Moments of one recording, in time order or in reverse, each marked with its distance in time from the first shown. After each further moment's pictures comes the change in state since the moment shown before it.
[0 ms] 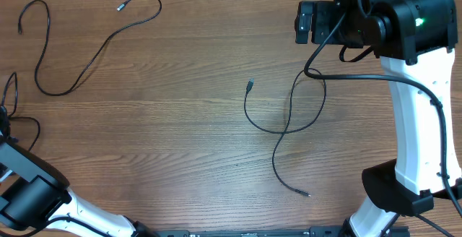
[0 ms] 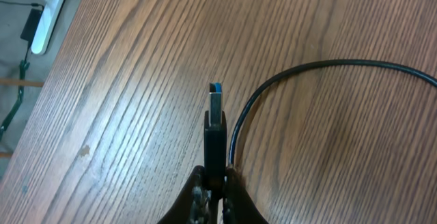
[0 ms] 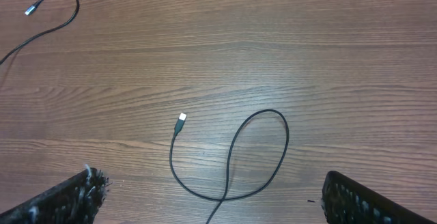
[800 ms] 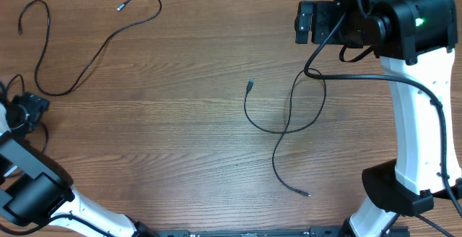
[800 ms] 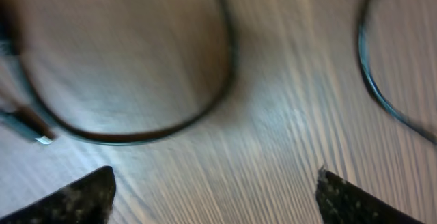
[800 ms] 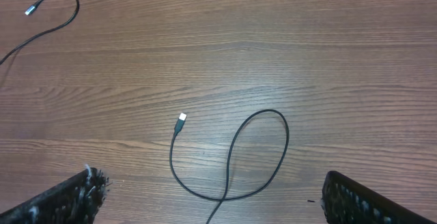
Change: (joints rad) left arm -0.060 0.000 -0.002 0.063 0.632 0.639; right arm 0.000 0.000 0.000 0.000 0.000 0.000
